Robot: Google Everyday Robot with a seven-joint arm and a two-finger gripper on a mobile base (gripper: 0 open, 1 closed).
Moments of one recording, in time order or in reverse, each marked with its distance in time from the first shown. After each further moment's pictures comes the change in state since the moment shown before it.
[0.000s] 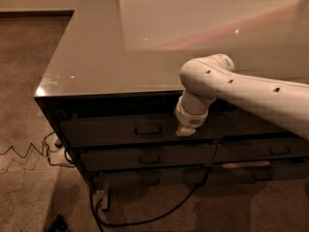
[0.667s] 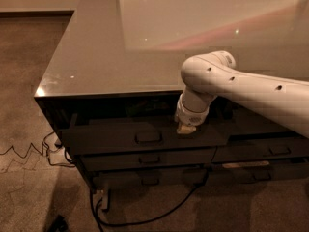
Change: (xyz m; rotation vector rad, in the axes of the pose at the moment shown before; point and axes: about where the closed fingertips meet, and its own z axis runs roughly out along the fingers) arm -0.001 0.000 -0.007 0.000 0.000 0.000
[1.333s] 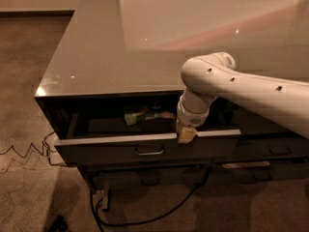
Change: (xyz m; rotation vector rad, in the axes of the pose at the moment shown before) arm 0.000 0.000 0.000 0.000 0.000 0.000
